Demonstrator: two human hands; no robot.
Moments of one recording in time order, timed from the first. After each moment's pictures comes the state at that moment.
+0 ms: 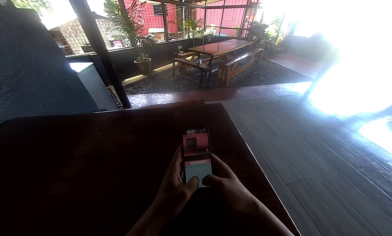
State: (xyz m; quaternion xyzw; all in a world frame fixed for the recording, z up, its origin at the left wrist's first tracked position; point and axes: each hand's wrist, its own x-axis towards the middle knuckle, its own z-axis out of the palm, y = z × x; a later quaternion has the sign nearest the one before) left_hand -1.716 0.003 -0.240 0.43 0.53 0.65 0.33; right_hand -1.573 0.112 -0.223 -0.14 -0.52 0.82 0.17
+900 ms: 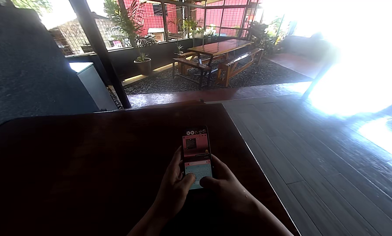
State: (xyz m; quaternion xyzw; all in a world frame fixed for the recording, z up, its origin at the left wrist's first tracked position) left_hand -1.716 0.004 -0.242 0.44 0.51 0.67 0.31; right_hand -1.573 0.111 -0.226 -0.15 -0.55 0.80 0.17
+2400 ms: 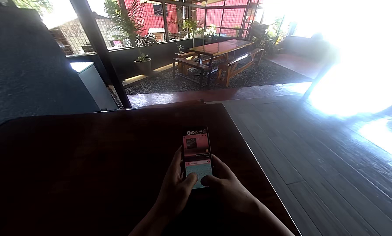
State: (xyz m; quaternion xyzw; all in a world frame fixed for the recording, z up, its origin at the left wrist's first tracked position) left_hand -1.714 0.004 -0.242 0.43 0.53 0.66 0.31; right_hand -1.573 0.109 -0.224 -0.15 -0.54 0.81 0.17
